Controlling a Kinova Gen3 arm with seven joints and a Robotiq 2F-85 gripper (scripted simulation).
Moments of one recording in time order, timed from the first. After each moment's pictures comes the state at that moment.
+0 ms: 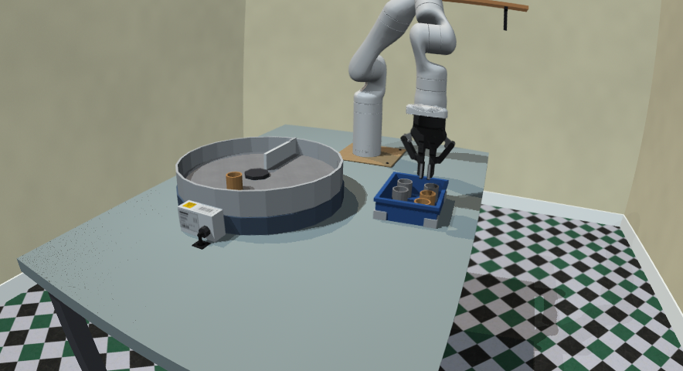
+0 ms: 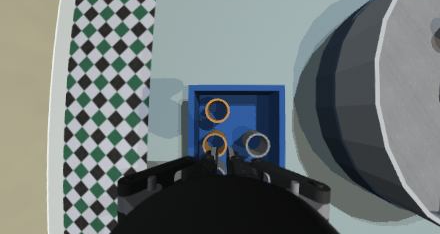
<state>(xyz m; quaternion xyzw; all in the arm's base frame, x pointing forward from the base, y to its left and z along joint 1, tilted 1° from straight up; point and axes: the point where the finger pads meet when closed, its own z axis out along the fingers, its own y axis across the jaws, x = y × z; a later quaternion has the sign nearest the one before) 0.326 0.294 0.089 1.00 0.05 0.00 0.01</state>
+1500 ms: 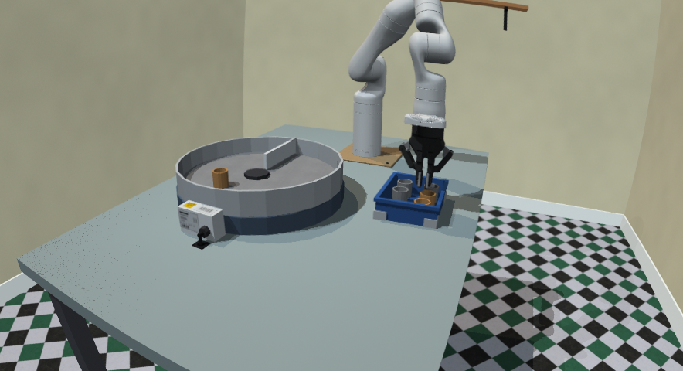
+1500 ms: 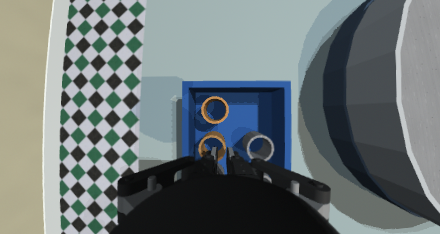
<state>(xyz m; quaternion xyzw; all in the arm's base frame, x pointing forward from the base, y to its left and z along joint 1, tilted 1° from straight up) 0.326 0.291 0.067 1.00 0.05 0.00 0.01</state>
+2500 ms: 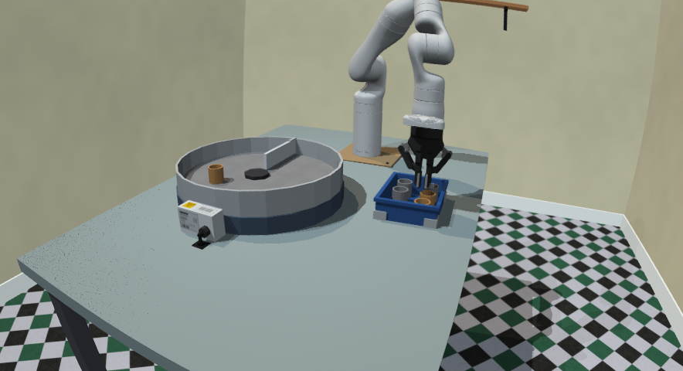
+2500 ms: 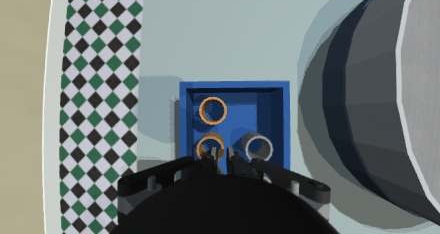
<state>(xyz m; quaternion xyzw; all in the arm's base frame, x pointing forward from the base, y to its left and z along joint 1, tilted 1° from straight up) 0.328 0.289 0.066 1.00 0.05 0.00 0.01</state>
